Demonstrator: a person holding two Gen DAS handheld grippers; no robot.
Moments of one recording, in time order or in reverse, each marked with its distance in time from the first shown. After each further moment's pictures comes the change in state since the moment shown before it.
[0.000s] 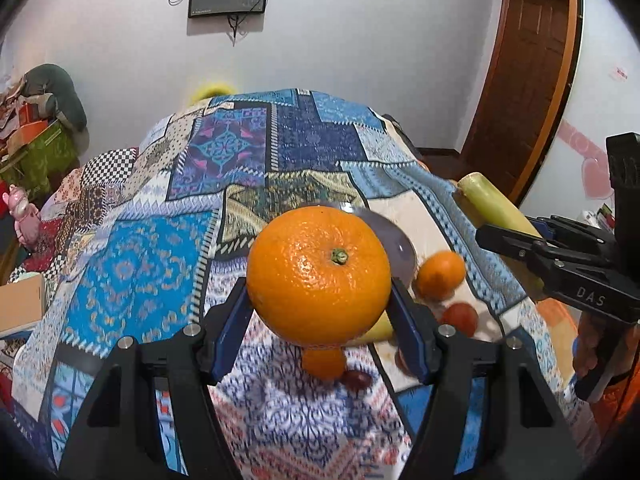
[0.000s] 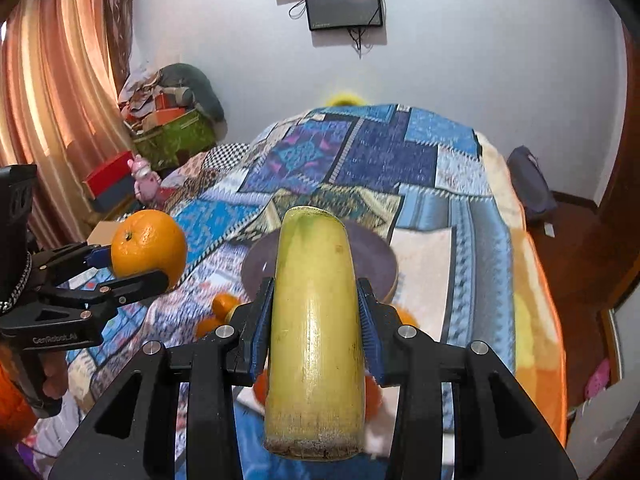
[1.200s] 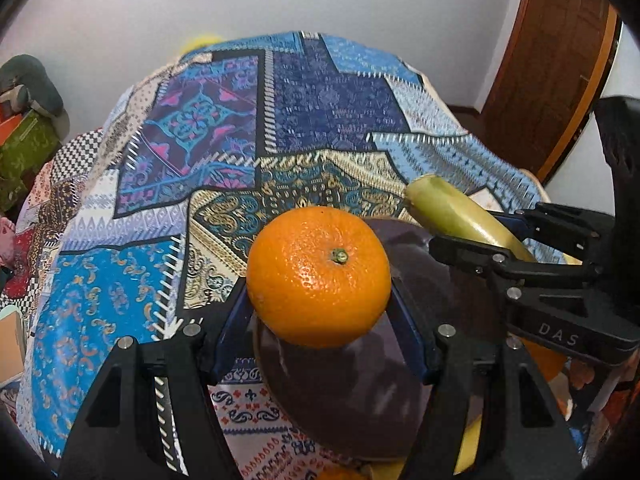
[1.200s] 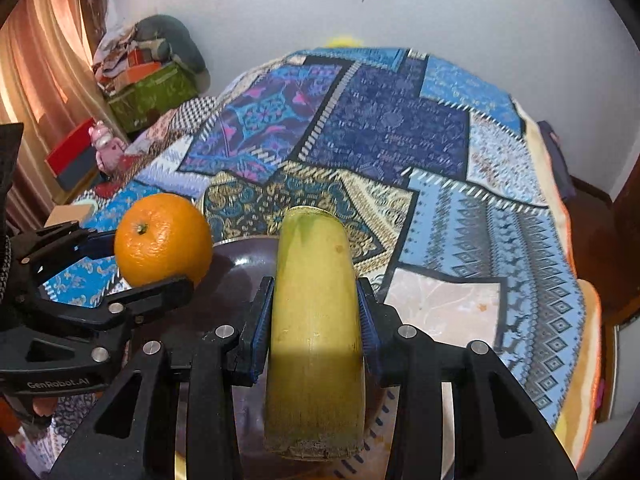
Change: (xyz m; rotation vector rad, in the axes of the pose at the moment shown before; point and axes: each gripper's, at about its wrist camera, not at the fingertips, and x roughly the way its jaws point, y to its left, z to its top) left arm 0.183 0.023 0.061 0.026 0.211 0.027; right arm 0.158 -0.043 0.042 -0.043 0.249 0.023
